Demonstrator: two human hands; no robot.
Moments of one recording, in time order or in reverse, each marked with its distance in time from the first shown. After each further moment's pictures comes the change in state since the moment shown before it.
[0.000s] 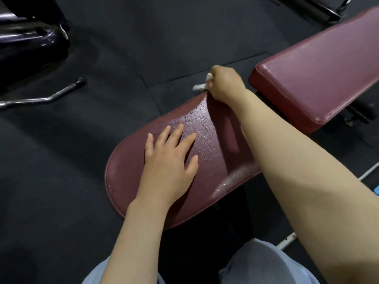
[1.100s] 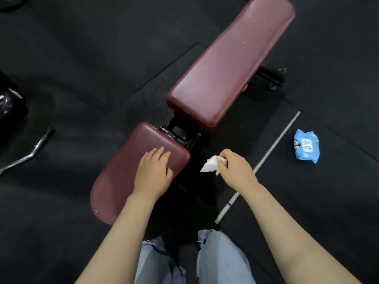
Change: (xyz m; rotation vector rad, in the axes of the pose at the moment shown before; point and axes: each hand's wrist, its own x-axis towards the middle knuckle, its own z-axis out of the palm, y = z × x) left_hand 0.029 0.184 -0.083 0.257 -0.344 0.188; right_hand -0.291 0.138 -0.185 0.416 -0.170 0.500
